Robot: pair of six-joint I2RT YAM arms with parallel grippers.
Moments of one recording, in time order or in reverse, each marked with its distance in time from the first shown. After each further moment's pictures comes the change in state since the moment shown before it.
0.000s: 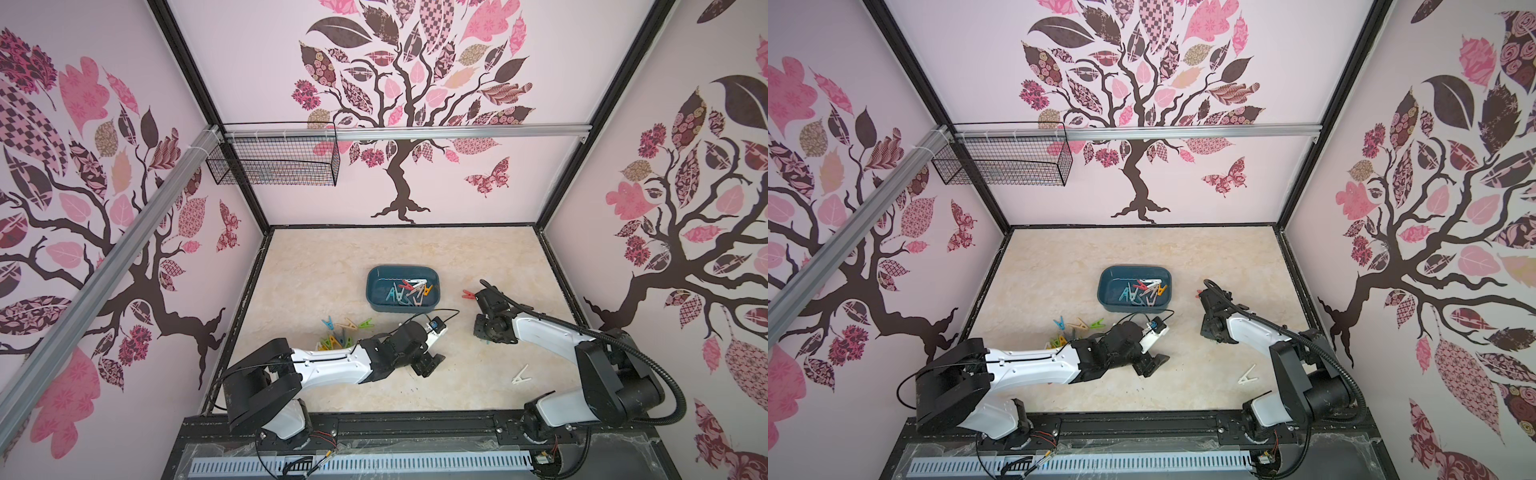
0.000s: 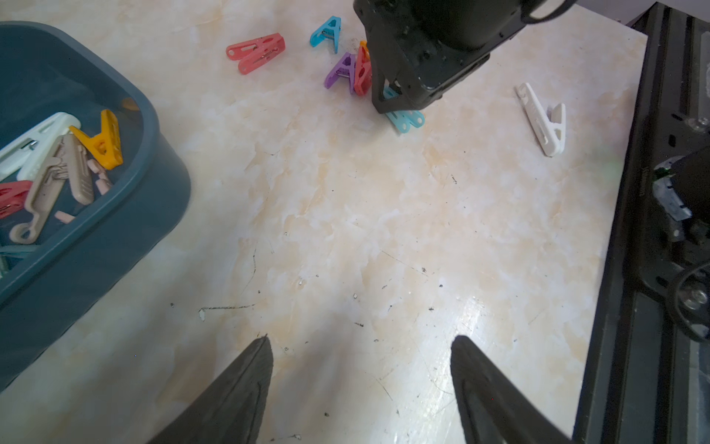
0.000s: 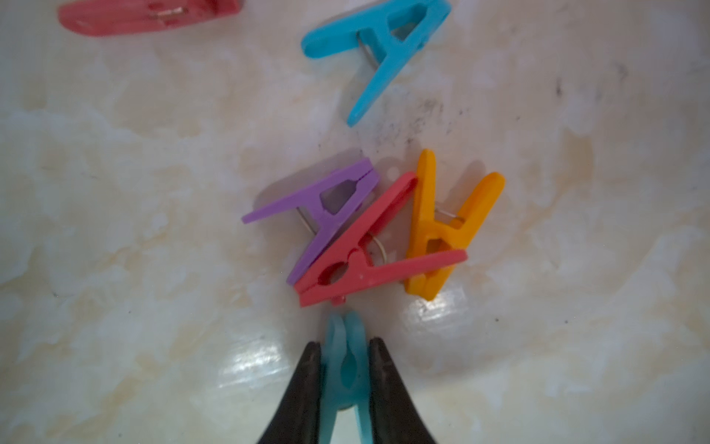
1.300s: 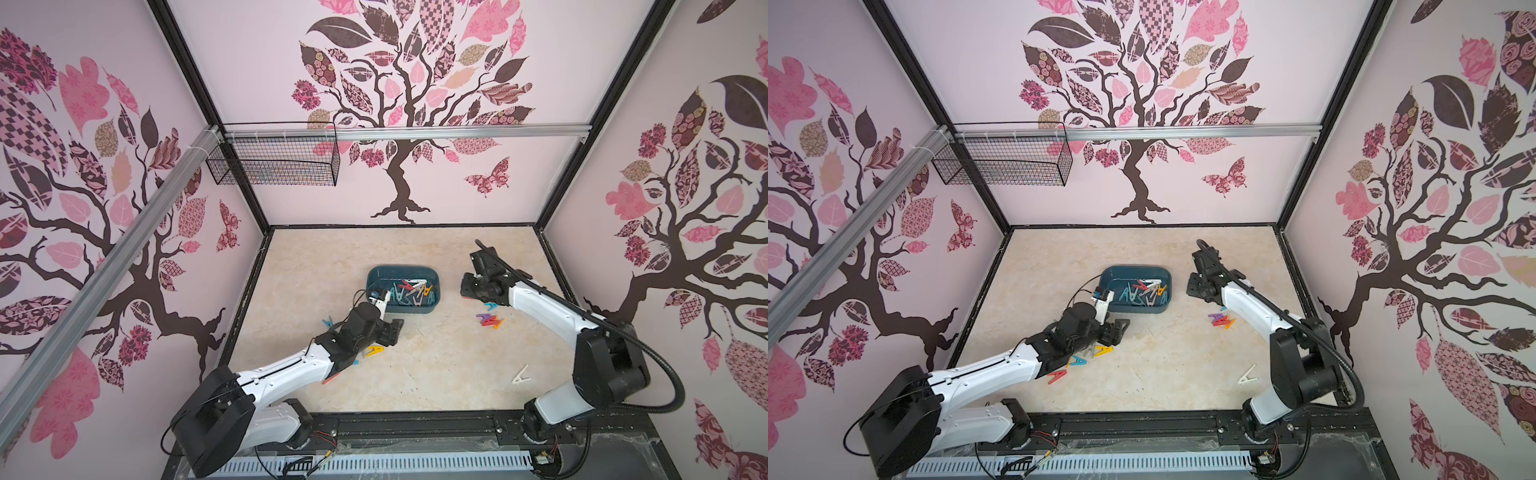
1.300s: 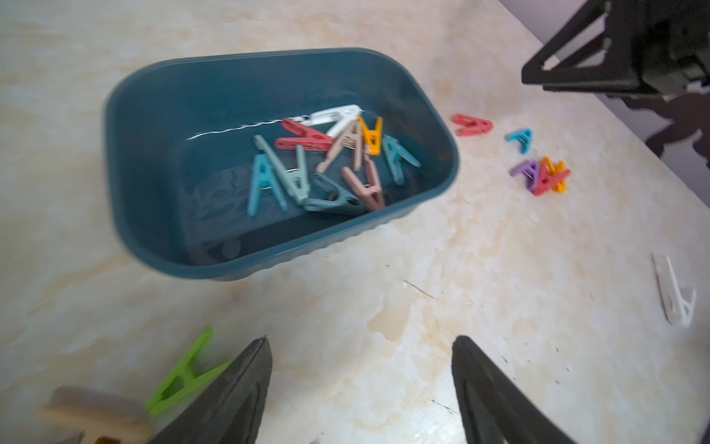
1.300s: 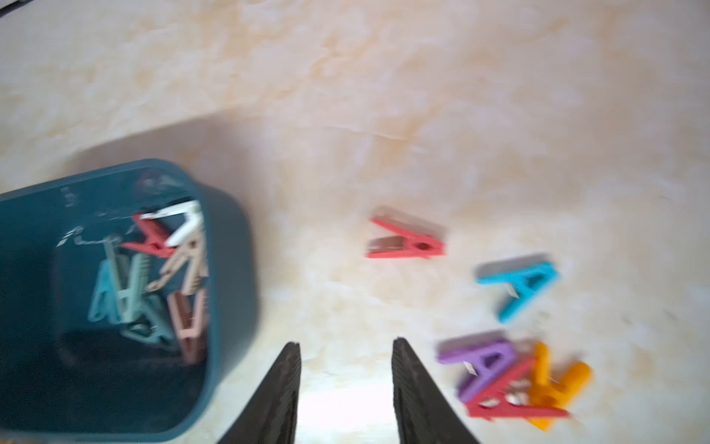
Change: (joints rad) left arm 0.253 -0.240 -0.122 -0.041 -0.061 -0.193; right arm -0.074 0.055 0.330 -0.019 -0.080 -0.060
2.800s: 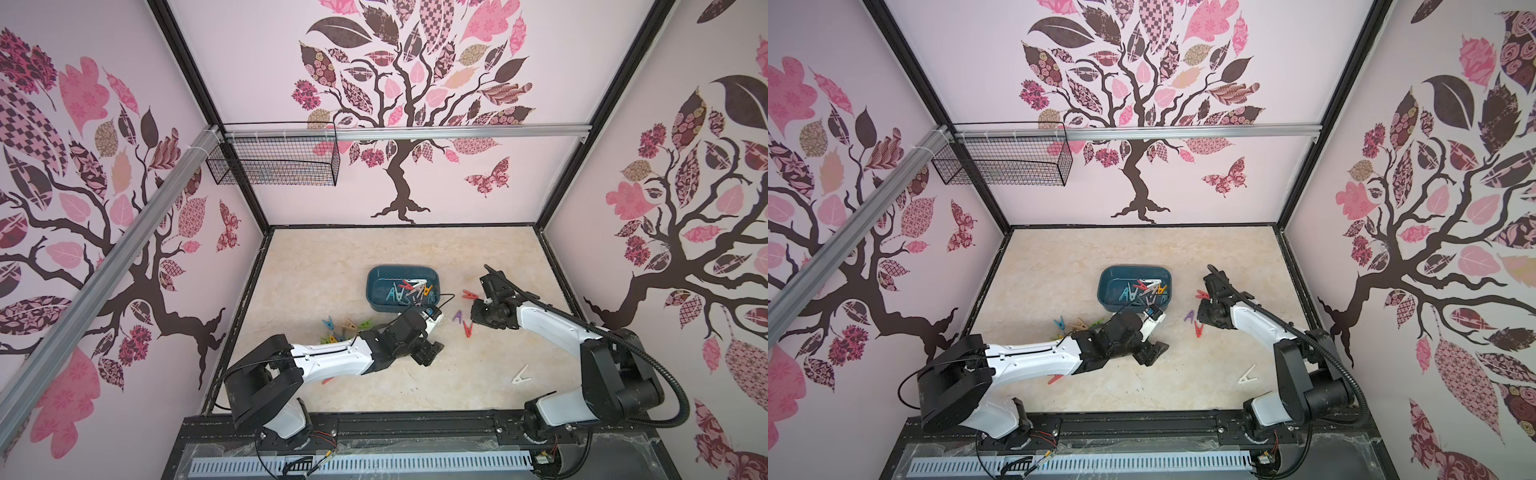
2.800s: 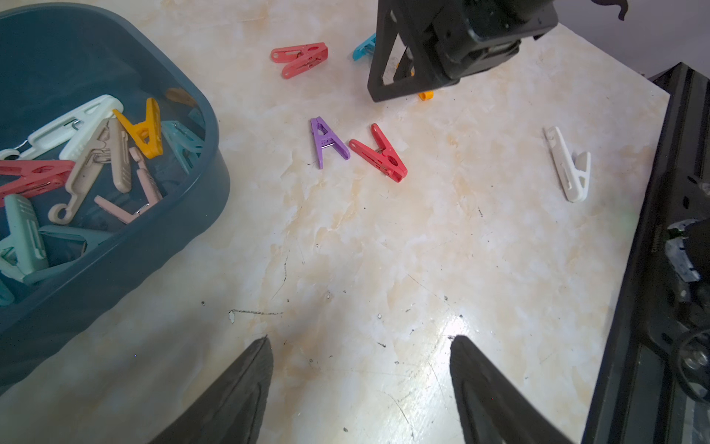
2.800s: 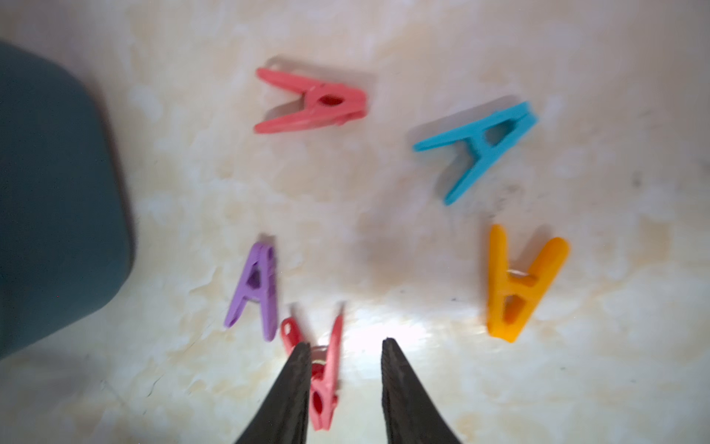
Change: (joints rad) left arm -0.203 0.270 0.184 -0.007 0.092 0.108; right arm -0.026 -0.040 -0.207 0.022 -0.099 0.010
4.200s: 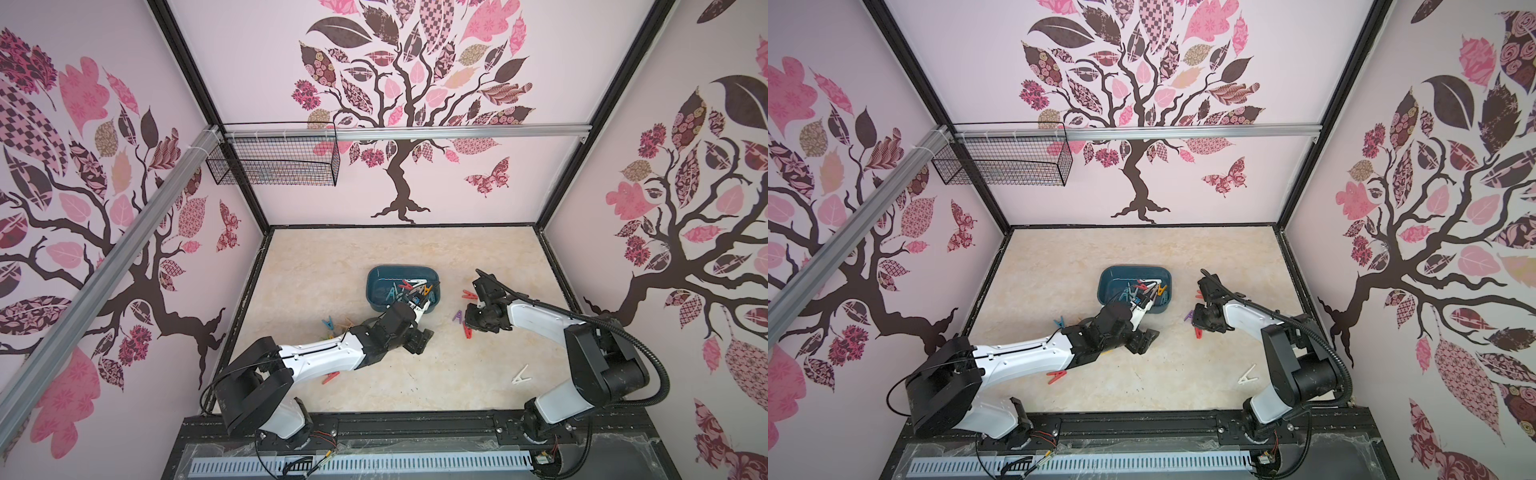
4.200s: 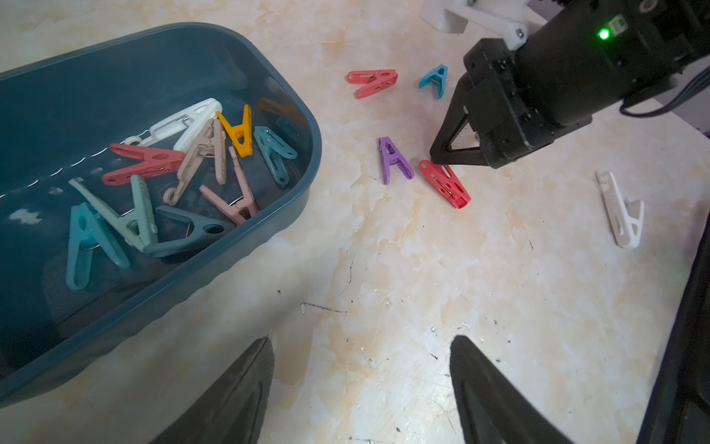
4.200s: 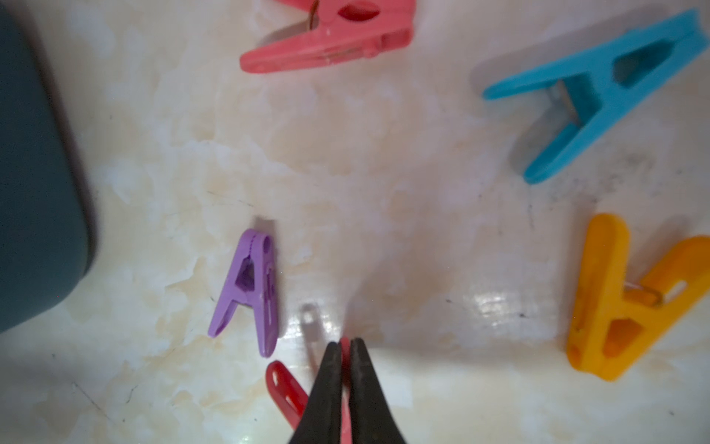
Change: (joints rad) left arm 0.101 -0.080 -0.032 -0.021 -0.061 -0.045; right arm 0.050 0.090 -0.001 0.029 -0.047 0.016
